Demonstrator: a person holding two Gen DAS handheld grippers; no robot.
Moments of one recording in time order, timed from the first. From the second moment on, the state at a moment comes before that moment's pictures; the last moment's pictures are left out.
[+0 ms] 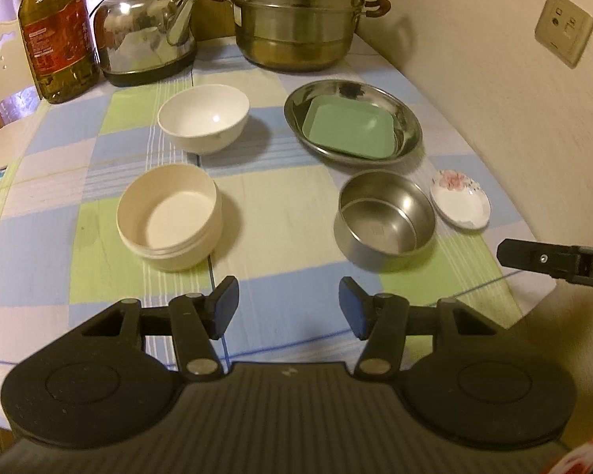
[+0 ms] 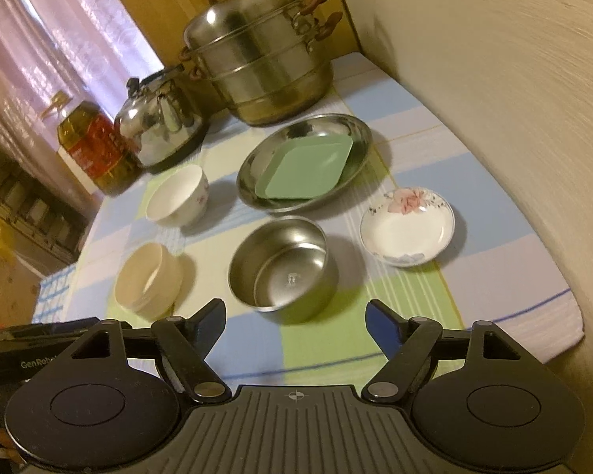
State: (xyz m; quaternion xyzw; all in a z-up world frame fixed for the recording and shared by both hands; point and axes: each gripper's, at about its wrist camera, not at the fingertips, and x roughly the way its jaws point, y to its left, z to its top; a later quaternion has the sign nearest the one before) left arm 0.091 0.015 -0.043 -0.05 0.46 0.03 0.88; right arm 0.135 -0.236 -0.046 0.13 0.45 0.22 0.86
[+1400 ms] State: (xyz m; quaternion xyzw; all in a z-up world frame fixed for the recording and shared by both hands) left arm 0.080 -0.012 -0.061 -0.04 0.49 0.00 0.87; right arm 0.114 -0.237 -0.075 0.08 0.51 0.20 0.83
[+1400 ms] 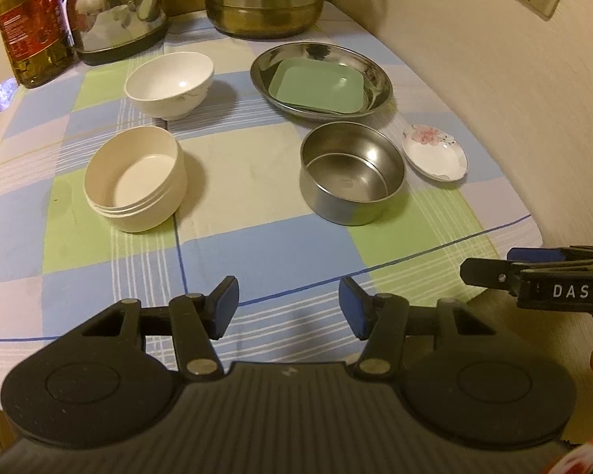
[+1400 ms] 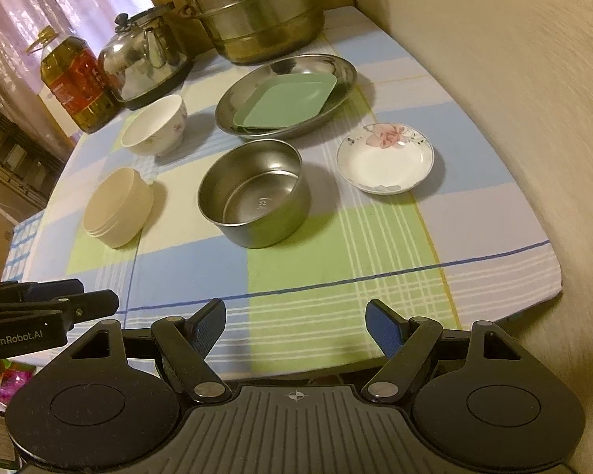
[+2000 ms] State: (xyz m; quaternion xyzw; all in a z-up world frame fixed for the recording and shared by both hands) left arm 0.126 -0.056 -0.070 0.00 0.50 -0.09 0.86; right arm 0.127 -0.273 -0.081 0.12 0.52 0.13 0.84
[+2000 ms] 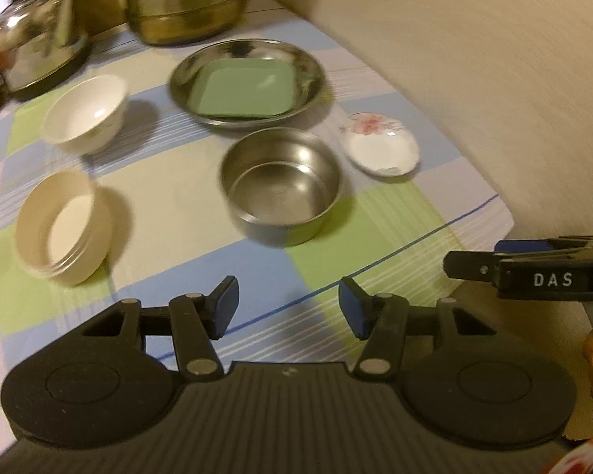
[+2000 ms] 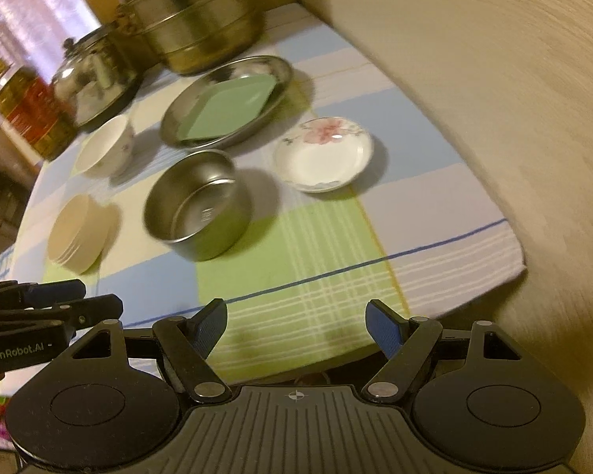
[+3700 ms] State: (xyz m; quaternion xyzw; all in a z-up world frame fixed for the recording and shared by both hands) left arm 0.330 -0.121 -0.149 0.01 0.54 -0.20 0.82; right arm 0.257 -0.291 -0.144 0.19 0.47 0.01 0.86
